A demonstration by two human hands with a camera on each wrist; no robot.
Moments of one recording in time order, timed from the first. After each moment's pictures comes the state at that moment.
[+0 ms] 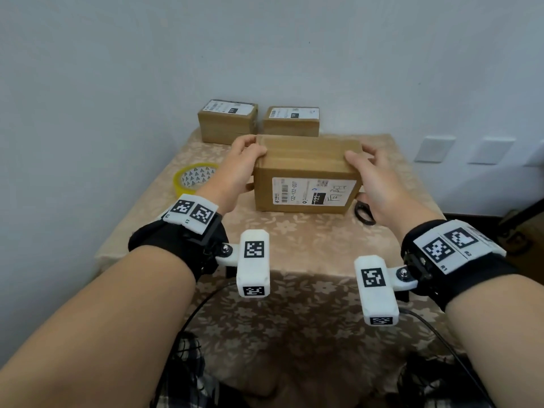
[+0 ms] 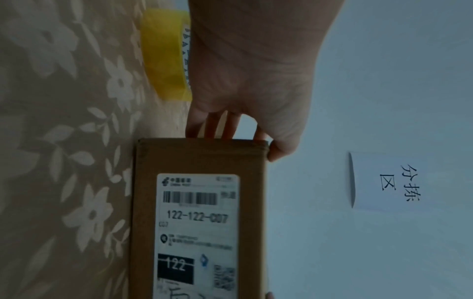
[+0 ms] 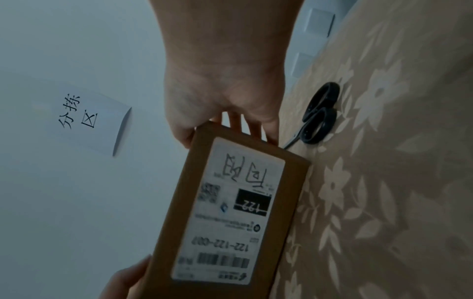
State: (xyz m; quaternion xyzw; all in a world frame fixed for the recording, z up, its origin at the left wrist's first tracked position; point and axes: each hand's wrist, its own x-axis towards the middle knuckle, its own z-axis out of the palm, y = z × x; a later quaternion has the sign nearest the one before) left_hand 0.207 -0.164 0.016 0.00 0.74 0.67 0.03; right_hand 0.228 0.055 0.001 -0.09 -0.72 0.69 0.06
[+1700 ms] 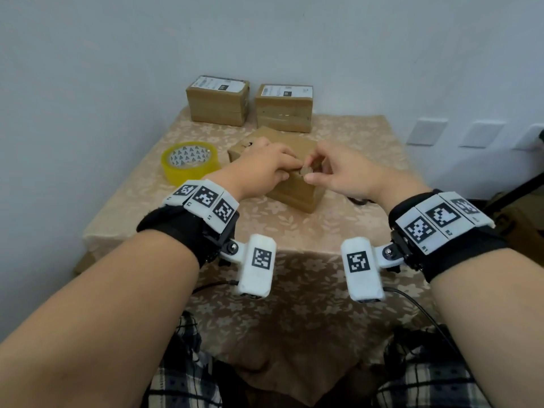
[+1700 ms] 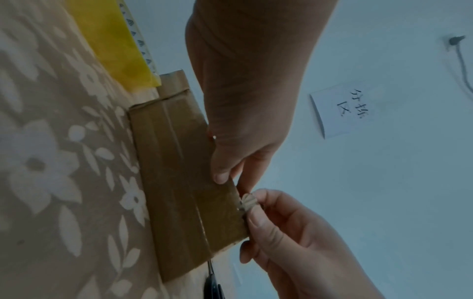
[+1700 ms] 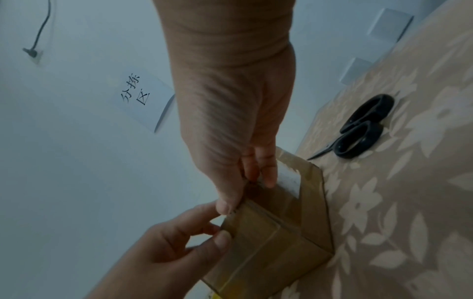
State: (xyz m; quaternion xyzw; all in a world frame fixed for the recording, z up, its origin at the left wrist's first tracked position) left_hand 0.203 -0.143 -0.004 0.33 0.94 0.11 -0.02; right_hand 0.232 0.046 0.006 0.20 -0.94 0.28 0.01
